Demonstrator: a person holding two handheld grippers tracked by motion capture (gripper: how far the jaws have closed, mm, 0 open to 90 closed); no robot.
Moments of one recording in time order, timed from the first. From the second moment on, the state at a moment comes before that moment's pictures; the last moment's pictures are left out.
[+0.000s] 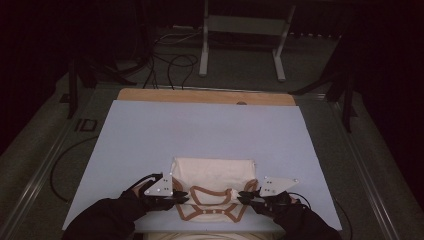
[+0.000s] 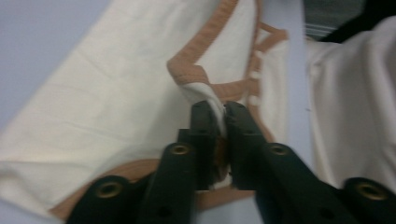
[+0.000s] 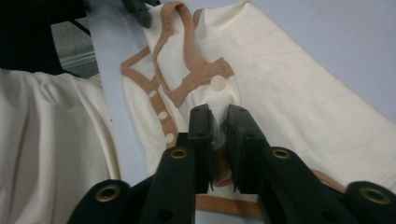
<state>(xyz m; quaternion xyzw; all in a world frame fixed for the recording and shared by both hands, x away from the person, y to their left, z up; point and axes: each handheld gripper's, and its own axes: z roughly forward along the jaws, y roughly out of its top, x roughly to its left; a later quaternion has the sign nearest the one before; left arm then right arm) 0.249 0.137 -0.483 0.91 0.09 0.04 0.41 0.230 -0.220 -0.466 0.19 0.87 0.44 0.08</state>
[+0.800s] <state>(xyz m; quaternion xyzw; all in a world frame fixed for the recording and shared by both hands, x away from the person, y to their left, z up) 0.261 0.141 -0.473 0.90 0.13 0.05 0.42 0.245 -0.226 -0.465 0.24 0.85 0.47 0.06</state>
